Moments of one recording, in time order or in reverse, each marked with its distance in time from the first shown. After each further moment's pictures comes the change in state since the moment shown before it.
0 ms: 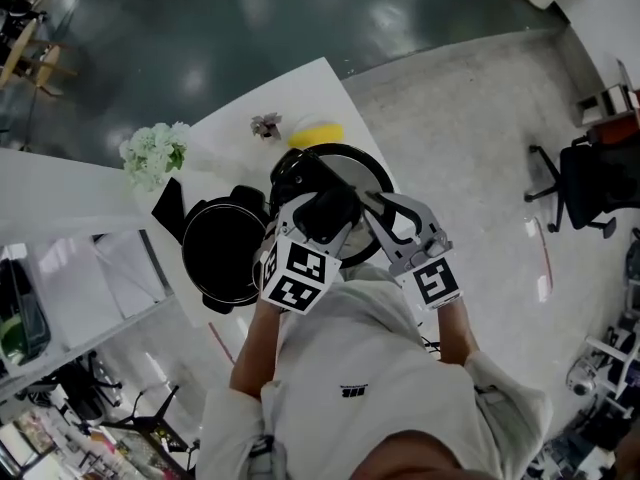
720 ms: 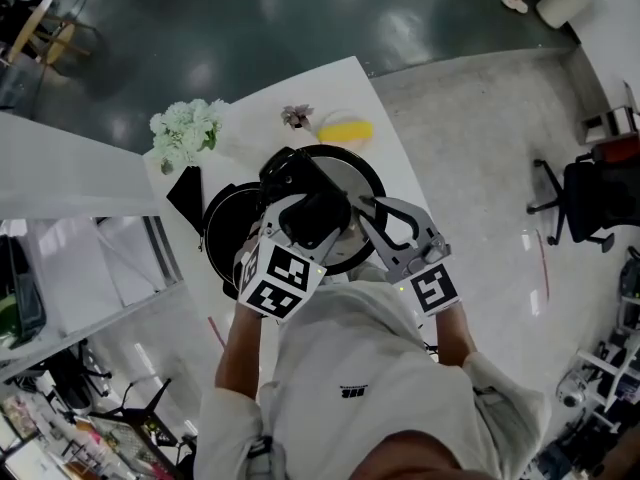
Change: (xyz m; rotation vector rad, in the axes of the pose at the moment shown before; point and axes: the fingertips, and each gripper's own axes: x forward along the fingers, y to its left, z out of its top) left arm -0.082 0.047 -0.043 0.017 0.010 0.001; right arm 0.043 0.075 0.043 -0.043 -0.017 0.080
